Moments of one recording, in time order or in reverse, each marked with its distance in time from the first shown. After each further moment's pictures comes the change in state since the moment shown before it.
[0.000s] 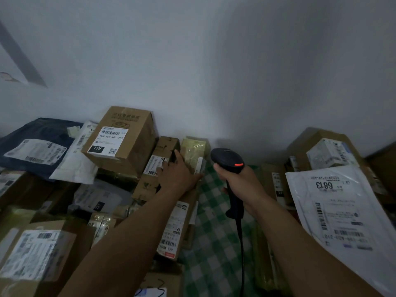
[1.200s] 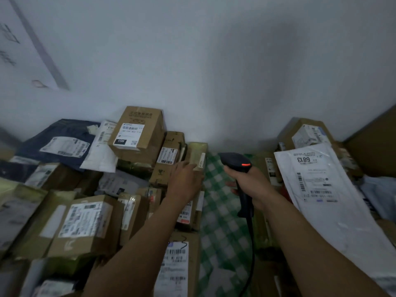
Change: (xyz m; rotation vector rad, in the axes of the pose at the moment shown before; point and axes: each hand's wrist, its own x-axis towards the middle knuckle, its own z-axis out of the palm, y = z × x) left_hand -0.110 -0.029 -0.022 -0.191 0.156 0.331; right_hand -0.079 0.000 0.000 -0.034 0.076 0.129
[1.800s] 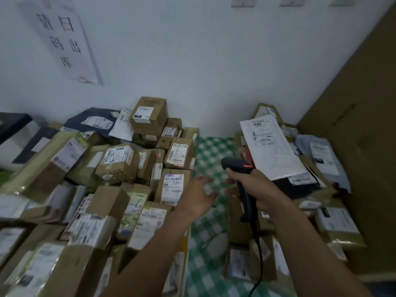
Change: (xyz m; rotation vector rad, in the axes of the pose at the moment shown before) left_hand -0.296 0.086 -0.022 -0.238 -0.161 0.065; right_hand -0.283 0.055 -0.057 -0.015 -0.069 -0.037
